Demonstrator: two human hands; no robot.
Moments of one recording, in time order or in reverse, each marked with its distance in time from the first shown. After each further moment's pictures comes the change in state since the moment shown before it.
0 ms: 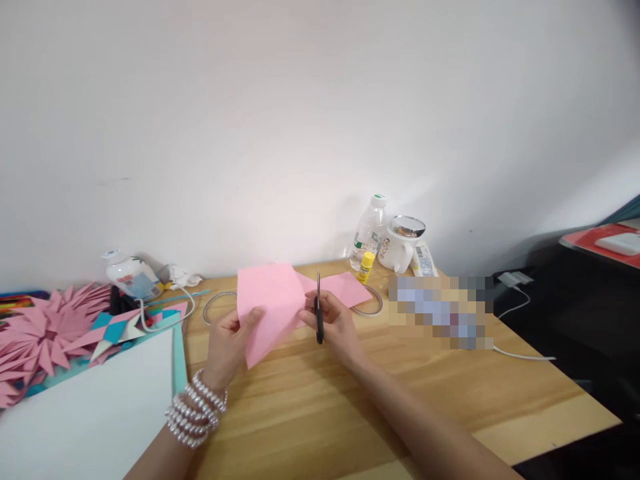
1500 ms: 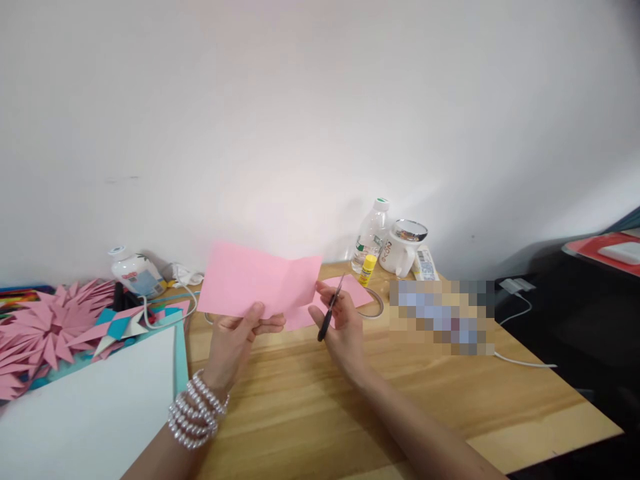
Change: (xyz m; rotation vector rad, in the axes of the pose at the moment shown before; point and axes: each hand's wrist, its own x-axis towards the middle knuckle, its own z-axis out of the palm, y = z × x) left_hand -0.006 0.014 0.011 -0.507 -0.129 -0.099; right_hand -0.008 0.004 0.002 -0.215 0.154 -0.291
